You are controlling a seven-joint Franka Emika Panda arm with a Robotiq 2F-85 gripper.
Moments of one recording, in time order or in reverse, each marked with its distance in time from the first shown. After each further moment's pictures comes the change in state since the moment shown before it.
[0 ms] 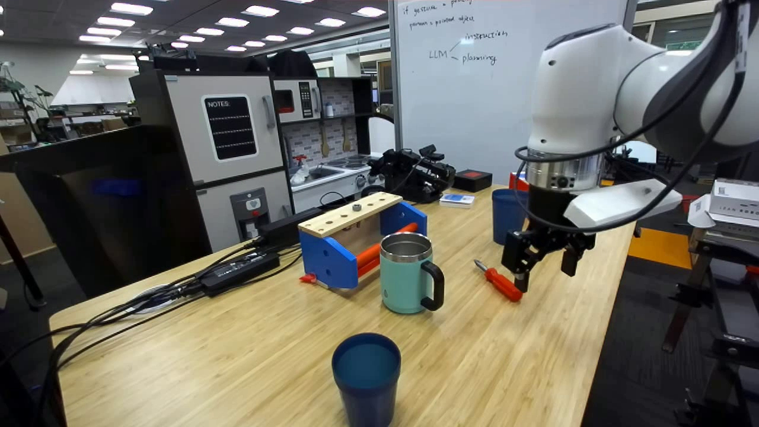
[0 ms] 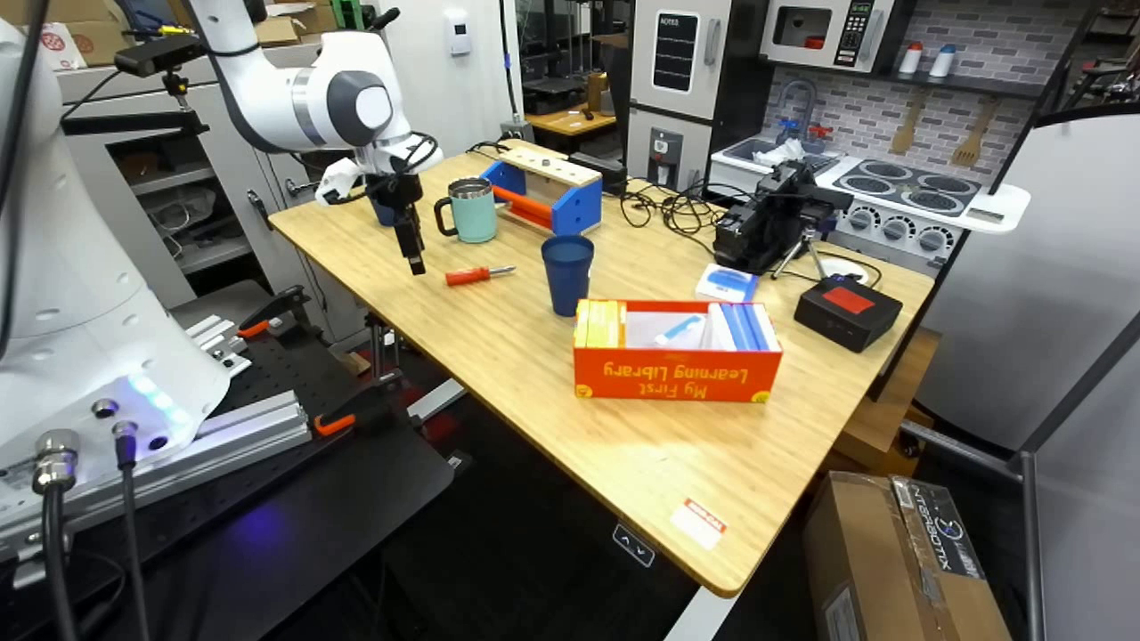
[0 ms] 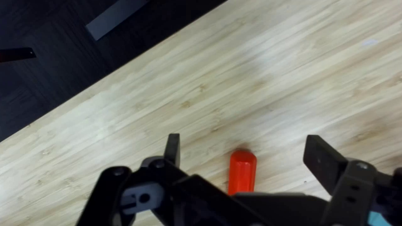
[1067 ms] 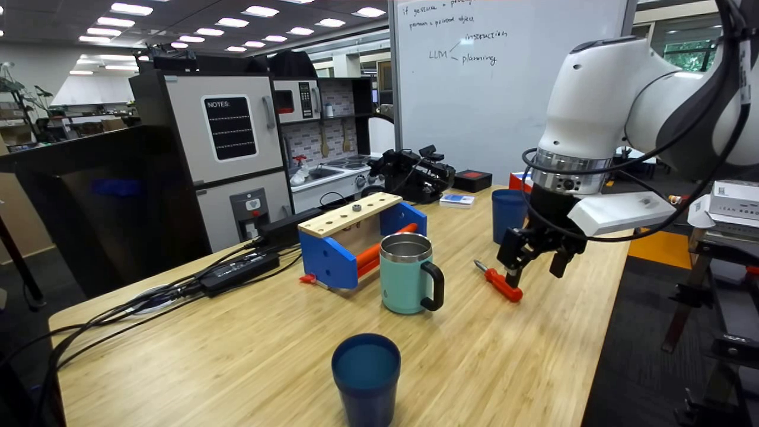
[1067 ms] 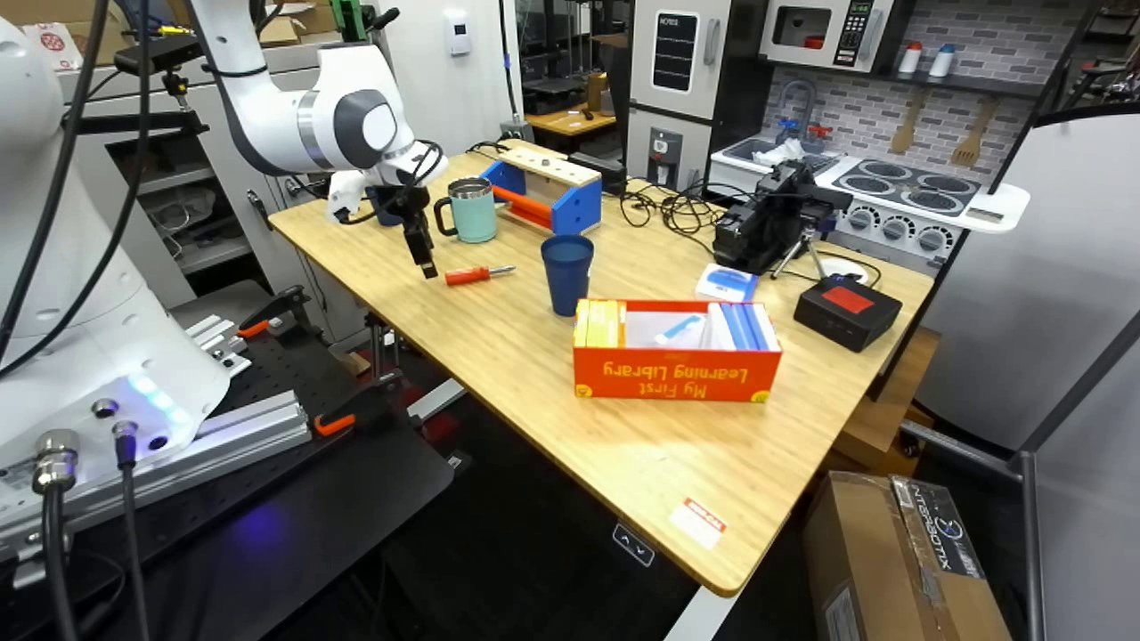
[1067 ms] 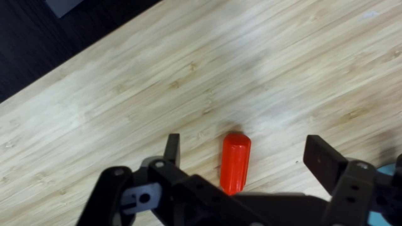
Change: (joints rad) arm 0.005 0.051 -0.064 -0.028 -0.069 0.215 0.013
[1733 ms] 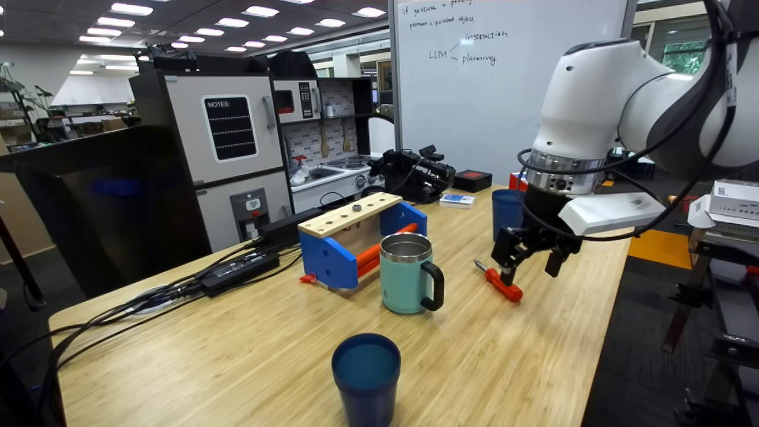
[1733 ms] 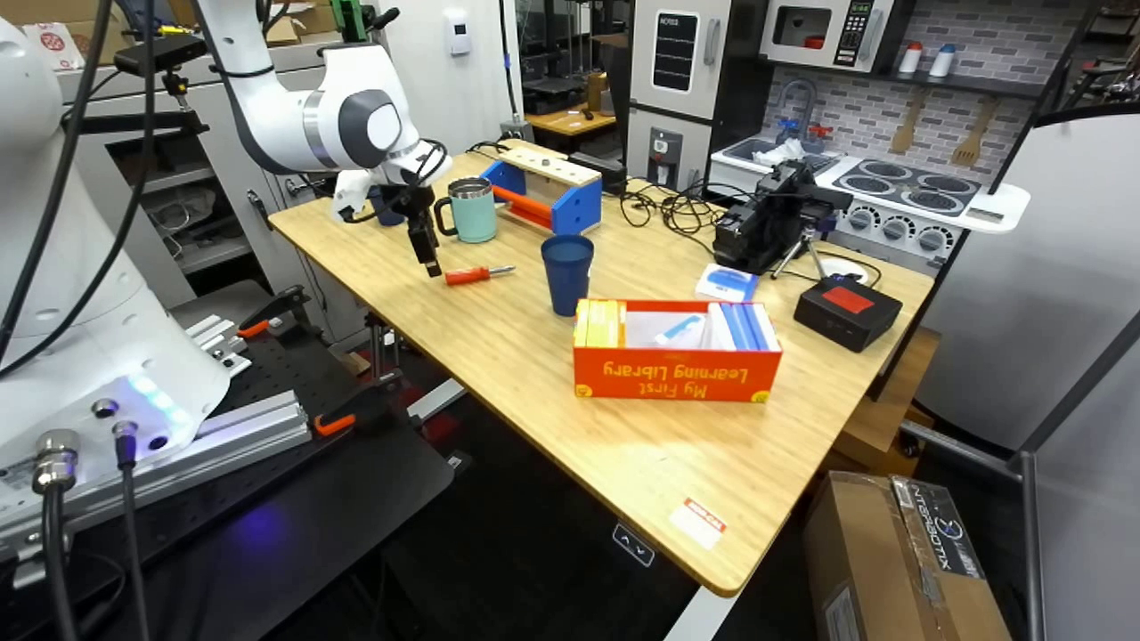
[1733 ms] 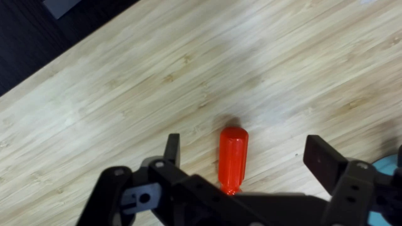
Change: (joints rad) arm -0.004 0.012 0.004 0.022 0.019 -0.006 0.011
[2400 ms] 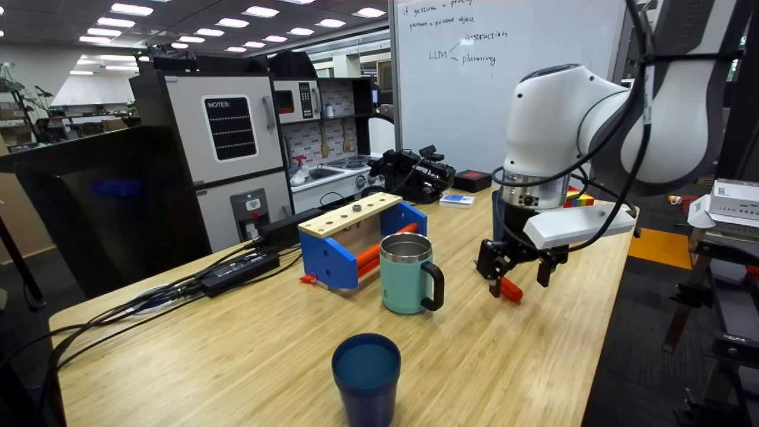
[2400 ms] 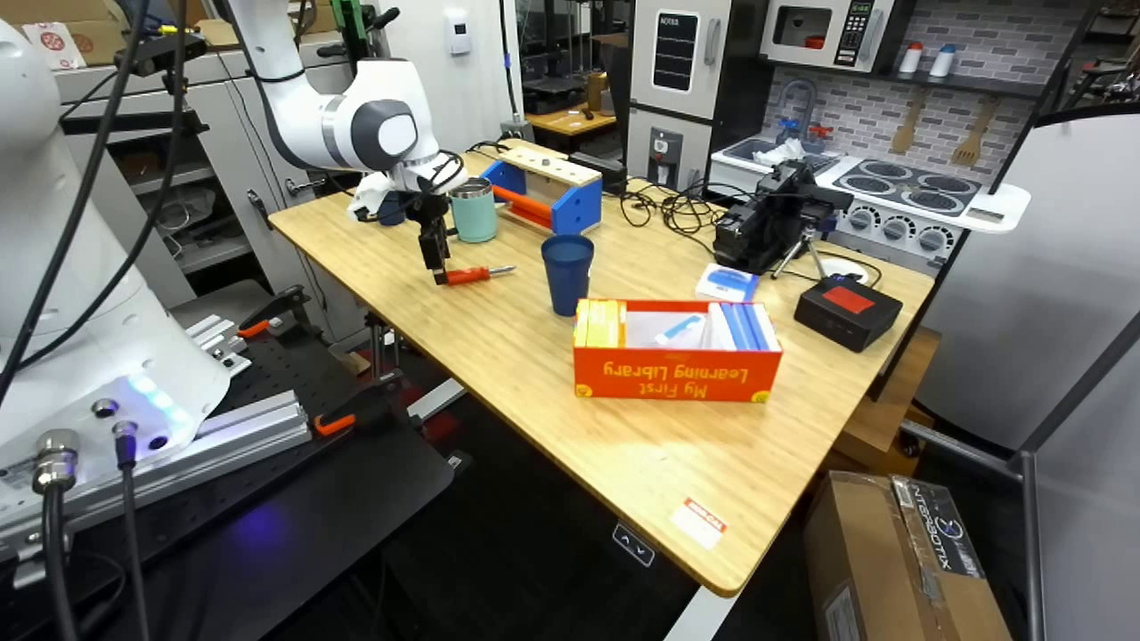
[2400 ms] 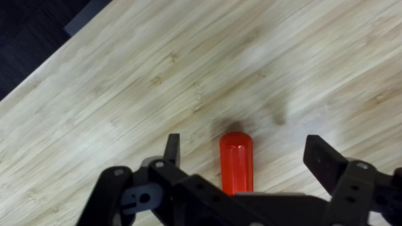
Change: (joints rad) arm -0.007 0.095 0.050 0.128 0.220 -0.143 -0.097
